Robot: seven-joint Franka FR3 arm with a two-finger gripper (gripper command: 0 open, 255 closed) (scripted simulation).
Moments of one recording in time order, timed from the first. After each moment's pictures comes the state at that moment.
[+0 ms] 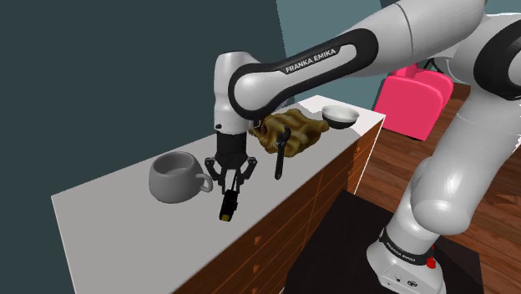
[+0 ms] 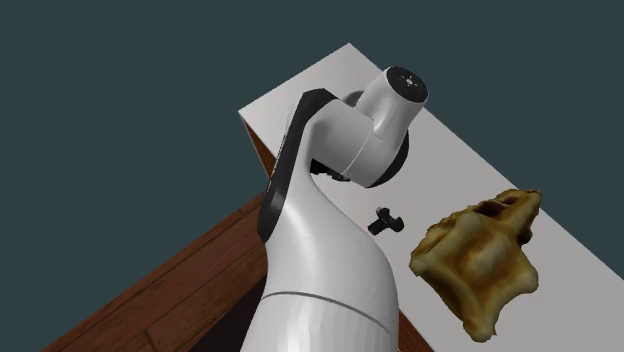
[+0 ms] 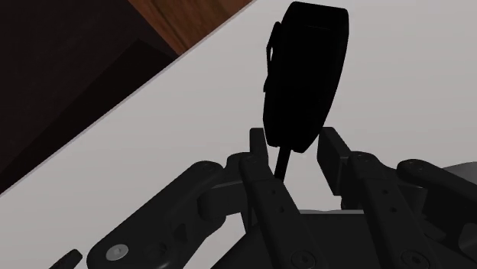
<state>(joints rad) 0.03 -0.03 0.45 -2.09 0.30 2.02 1.06</state>
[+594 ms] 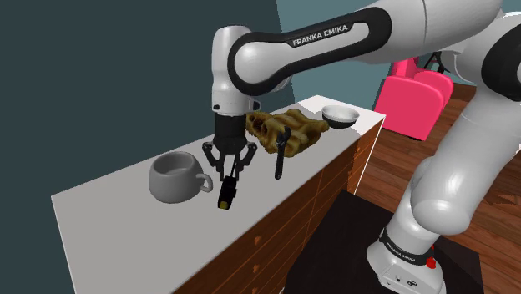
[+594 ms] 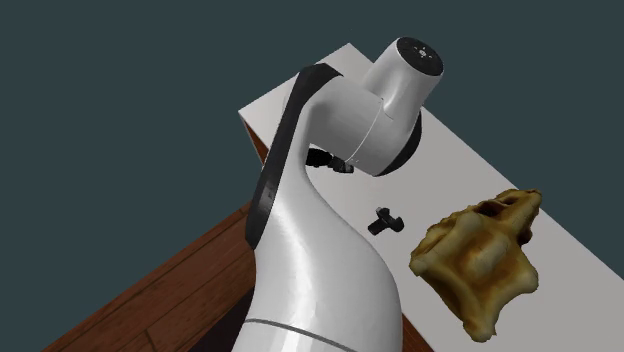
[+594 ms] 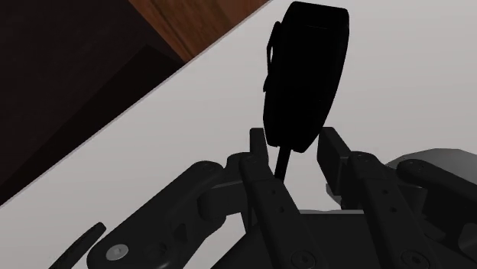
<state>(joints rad) 0.03 -0.06 0.45 -2.00 0.30 1.90 1.09</state>
